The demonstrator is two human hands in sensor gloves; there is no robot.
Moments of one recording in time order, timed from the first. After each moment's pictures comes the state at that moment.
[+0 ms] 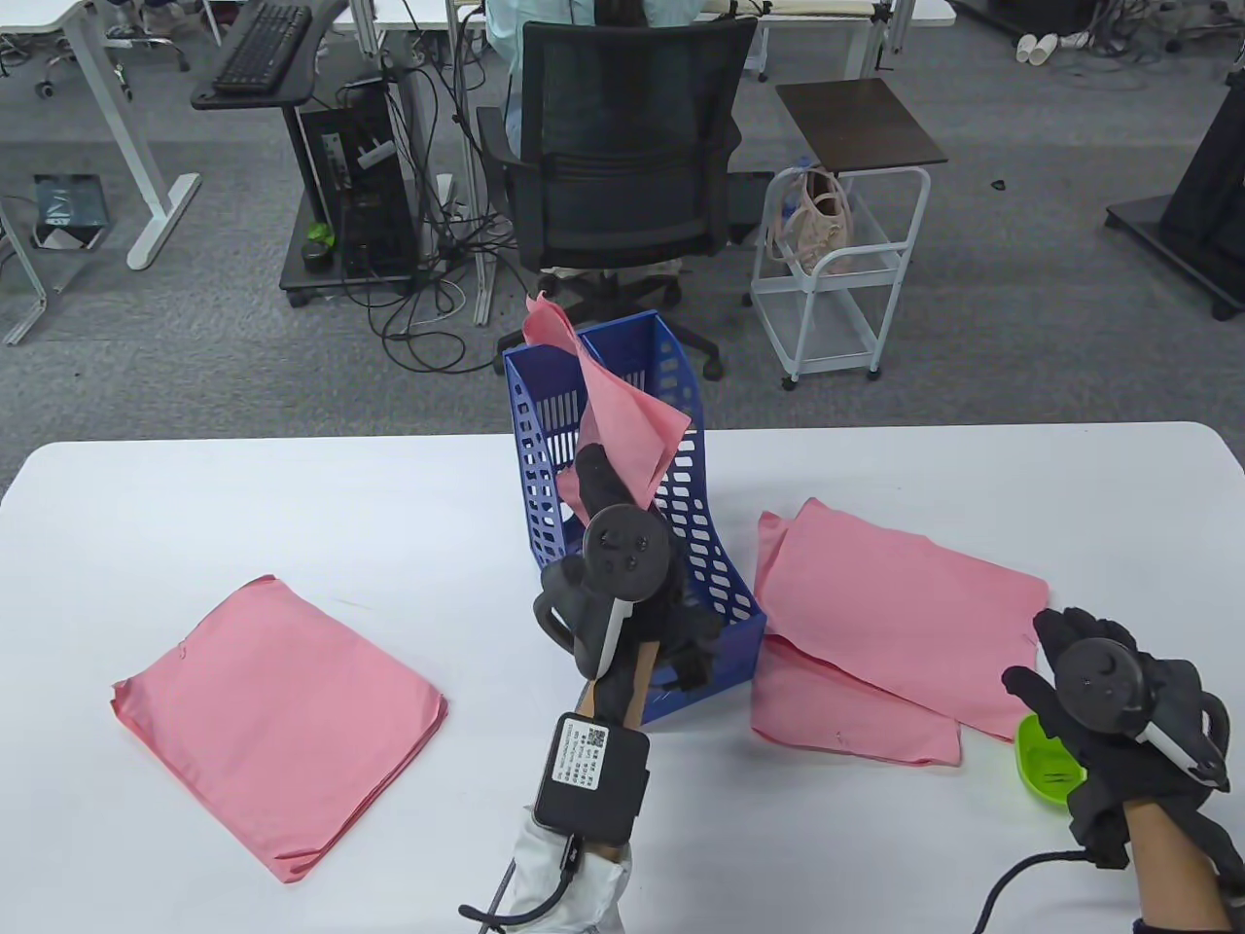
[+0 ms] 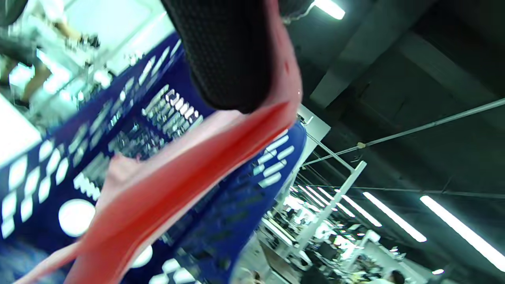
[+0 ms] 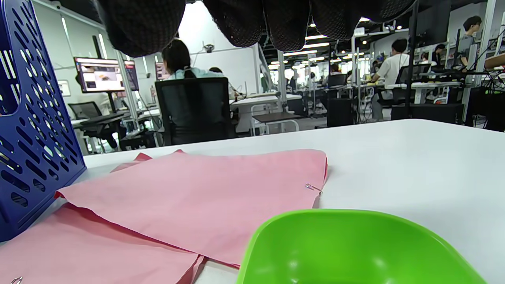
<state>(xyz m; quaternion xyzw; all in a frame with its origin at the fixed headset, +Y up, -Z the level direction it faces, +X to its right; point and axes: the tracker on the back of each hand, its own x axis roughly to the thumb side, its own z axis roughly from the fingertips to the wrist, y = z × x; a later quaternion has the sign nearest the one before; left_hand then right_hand) -0.050 -0.600 -0.412 0.18 0.06 0.37 0.91 0.362 -0.673 -0.351 -0.02 -0.01 1.00 0.07</state>
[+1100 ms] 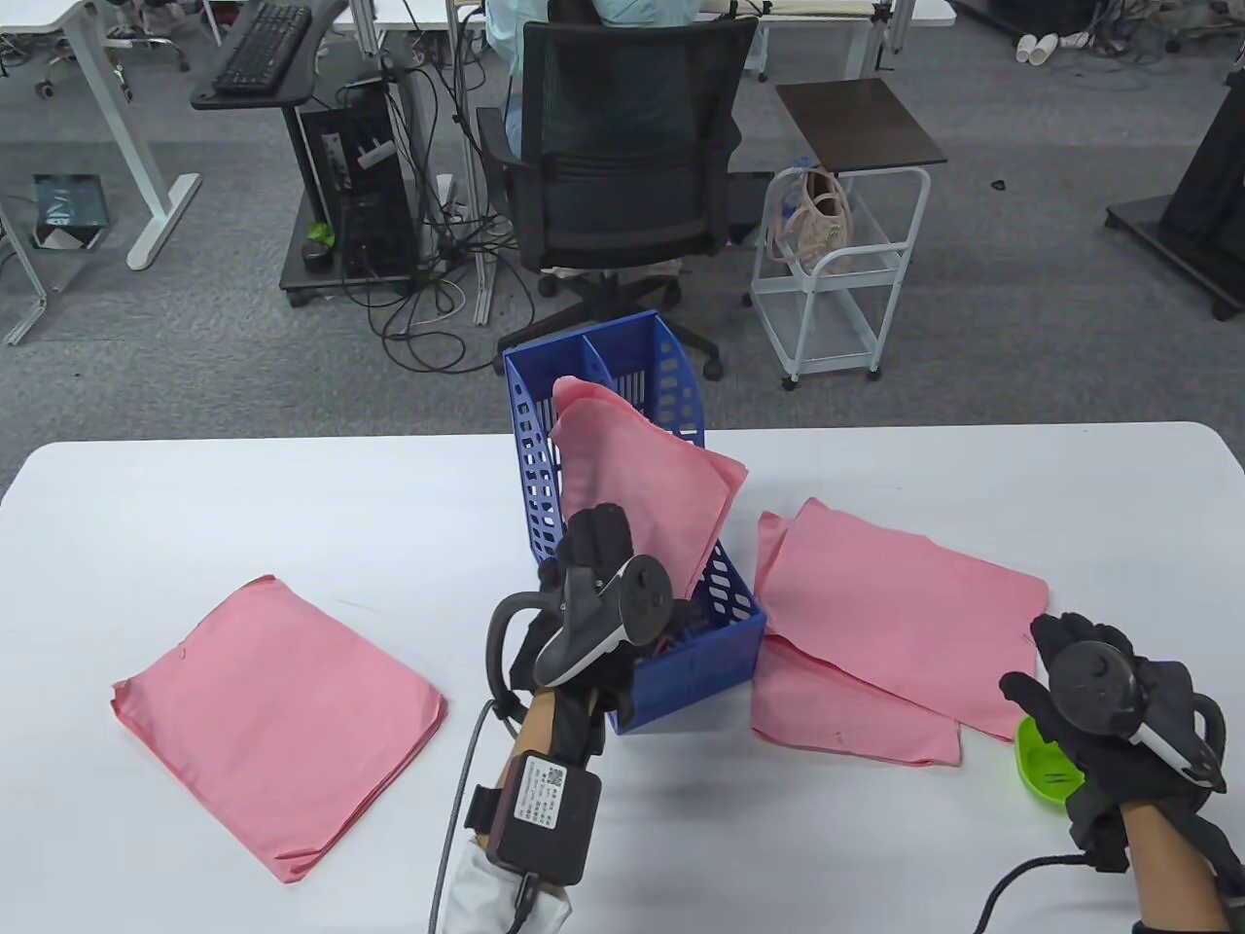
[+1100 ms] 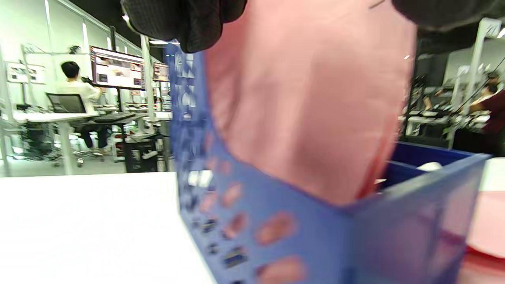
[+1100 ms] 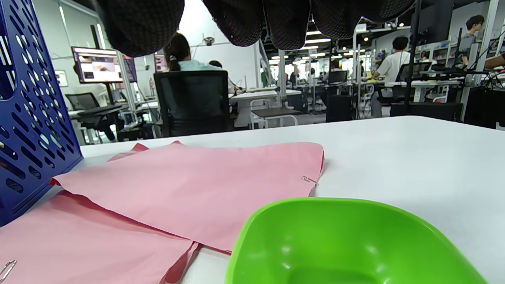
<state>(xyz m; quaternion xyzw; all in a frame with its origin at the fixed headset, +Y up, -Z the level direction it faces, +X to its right) -0.083 -0.620 -0.406 0.02 -0.05 0.00 1.00 0.361 -0.677 -0.351 -0.02 0.01 1.00 0.06</state>
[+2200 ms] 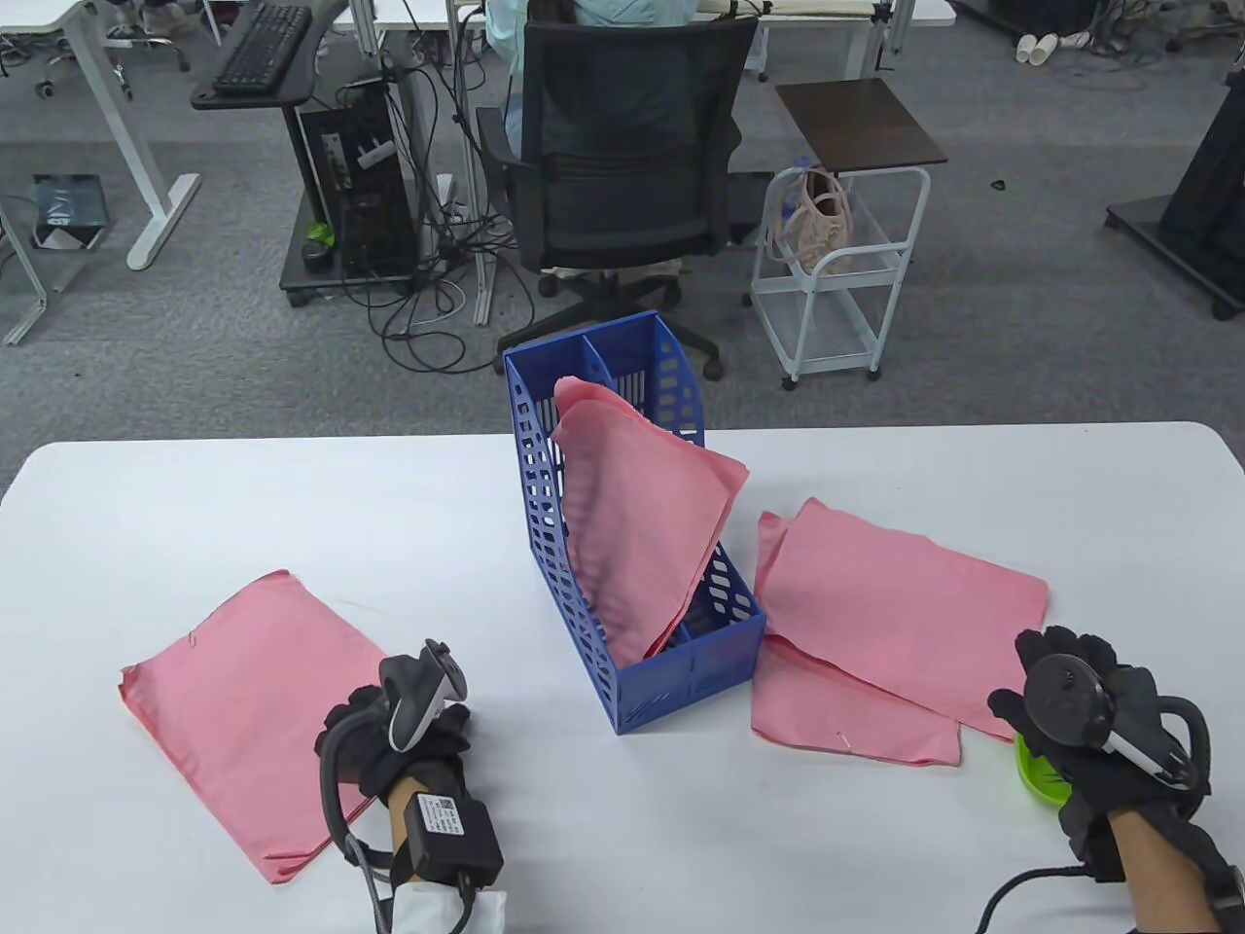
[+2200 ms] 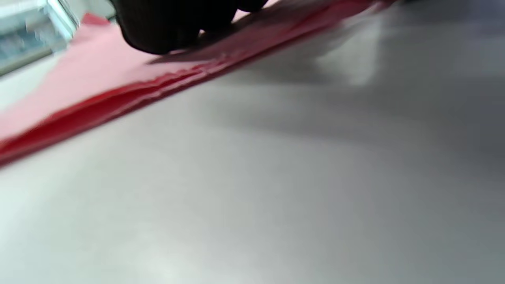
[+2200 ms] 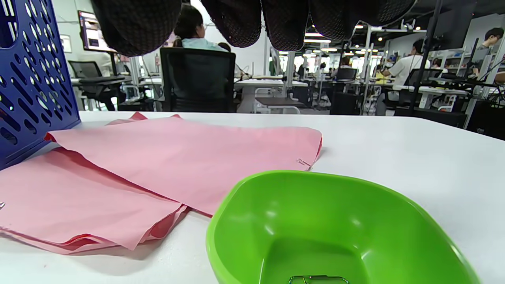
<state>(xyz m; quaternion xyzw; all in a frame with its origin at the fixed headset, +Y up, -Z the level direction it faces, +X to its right) -0.238 -0.783 -0.392 -0.24 0.27 -0.08 0.93 0.349 -0.691 -0.350 0.00 0.03 1.00 0.00</state>
